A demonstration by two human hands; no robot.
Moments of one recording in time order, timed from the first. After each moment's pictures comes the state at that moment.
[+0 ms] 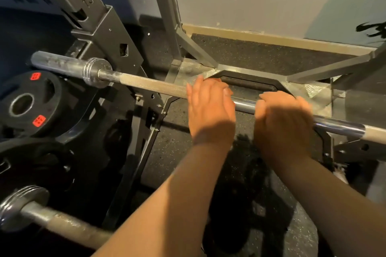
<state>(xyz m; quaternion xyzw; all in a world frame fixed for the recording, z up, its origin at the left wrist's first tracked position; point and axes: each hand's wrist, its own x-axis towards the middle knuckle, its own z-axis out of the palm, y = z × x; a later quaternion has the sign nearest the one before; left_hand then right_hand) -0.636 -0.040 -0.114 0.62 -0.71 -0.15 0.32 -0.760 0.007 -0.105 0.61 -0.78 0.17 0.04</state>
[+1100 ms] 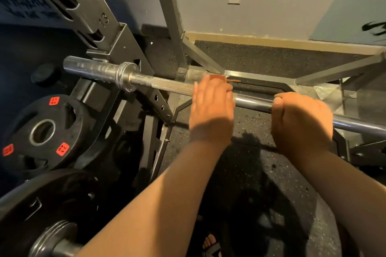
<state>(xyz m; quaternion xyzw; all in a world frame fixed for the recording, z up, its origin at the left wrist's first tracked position) -0.573 -0.098 -0.108 0.54 -0.77 -0.17 0.29 -0.738 -0.046 -0.101 0.61 -0.77 0.17 0.07</state>
